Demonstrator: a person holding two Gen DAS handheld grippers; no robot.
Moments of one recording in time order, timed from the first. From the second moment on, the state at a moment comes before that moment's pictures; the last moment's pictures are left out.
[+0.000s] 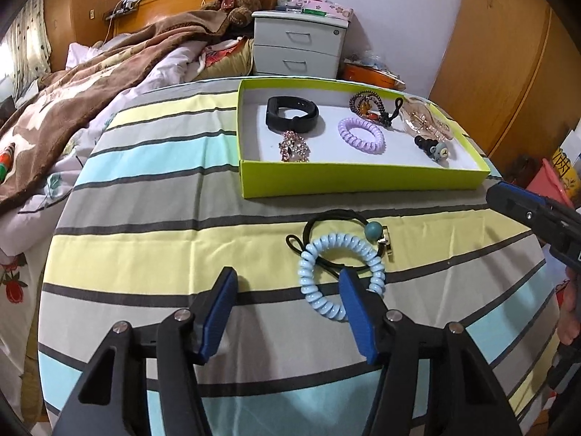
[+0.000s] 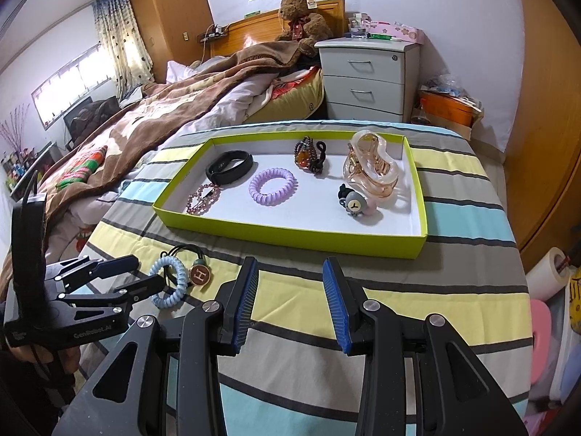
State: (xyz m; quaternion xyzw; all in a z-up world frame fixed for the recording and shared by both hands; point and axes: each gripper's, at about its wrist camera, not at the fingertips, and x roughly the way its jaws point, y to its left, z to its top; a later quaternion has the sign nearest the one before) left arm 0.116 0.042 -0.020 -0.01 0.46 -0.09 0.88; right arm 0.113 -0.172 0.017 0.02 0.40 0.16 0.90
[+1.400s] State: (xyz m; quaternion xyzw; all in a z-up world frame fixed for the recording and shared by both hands) left arm 0.088 0.108 0.003 -0.06 0.41 -0.04 0.91; right arm 0.132 -0.073 -0.017 -0.04 0.44 0.22 0.87
